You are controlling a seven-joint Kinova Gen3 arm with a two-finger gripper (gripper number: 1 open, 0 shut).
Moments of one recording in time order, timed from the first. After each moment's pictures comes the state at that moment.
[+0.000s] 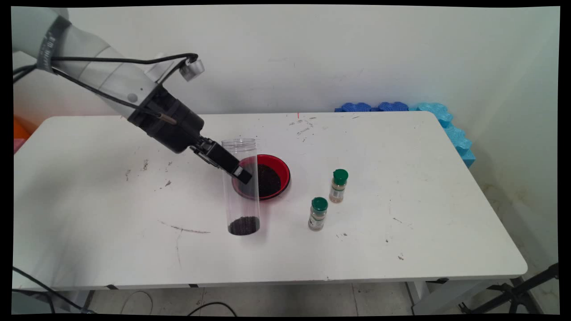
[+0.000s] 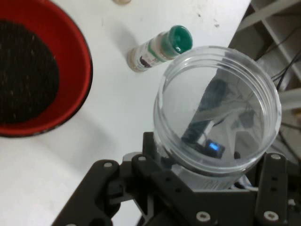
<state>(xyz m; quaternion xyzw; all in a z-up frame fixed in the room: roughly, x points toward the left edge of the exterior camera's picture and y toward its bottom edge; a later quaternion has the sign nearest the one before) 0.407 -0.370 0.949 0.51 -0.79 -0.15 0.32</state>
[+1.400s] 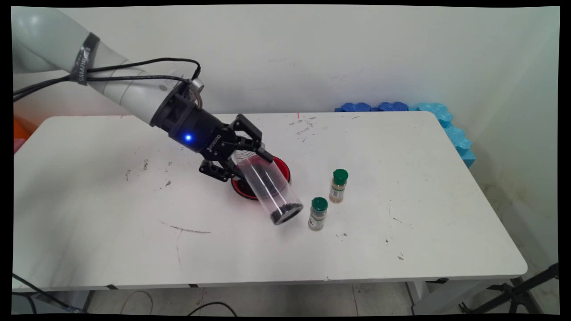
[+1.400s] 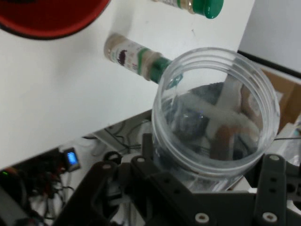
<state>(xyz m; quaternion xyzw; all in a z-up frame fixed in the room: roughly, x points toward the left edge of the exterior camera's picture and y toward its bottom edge) 0.410 -0.395 0.915 0.78 -0.46 -0.34 0.27</state>
